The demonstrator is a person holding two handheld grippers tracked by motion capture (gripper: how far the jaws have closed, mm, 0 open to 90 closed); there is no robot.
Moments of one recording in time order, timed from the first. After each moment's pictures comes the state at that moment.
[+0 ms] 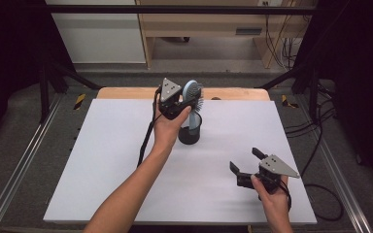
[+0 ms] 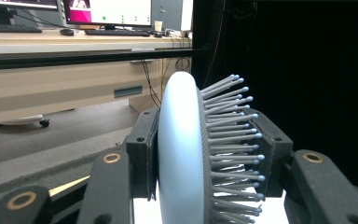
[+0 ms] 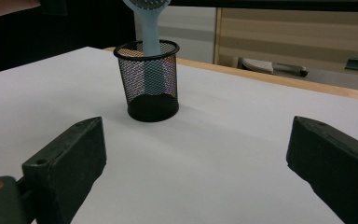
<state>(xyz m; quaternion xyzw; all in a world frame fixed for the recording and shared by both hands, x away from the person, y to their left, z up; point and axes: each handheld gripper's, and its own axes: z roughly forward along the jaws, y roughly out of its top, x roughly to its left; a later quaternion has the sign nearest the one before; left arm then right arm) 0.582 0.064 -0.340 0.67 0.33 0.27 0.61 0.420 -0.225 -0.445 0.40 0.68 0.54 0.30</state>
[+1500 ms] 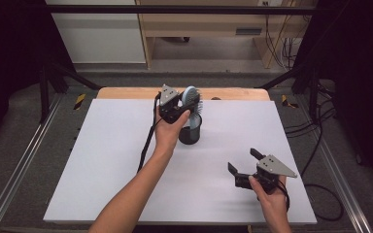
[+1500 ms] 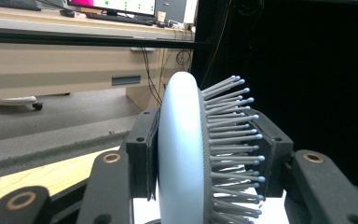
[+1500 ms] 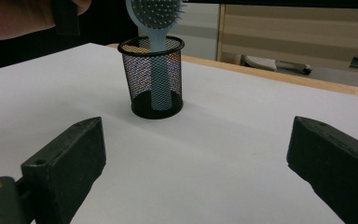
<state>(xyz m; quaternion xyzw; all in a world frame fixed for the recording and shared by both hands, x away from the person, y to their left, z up) 0.589 0.066 -0.366 0.66 0.36 0.24 0.61 0.420 -0.221 -0.447 0.39 0.68 0.54 0.29</state>
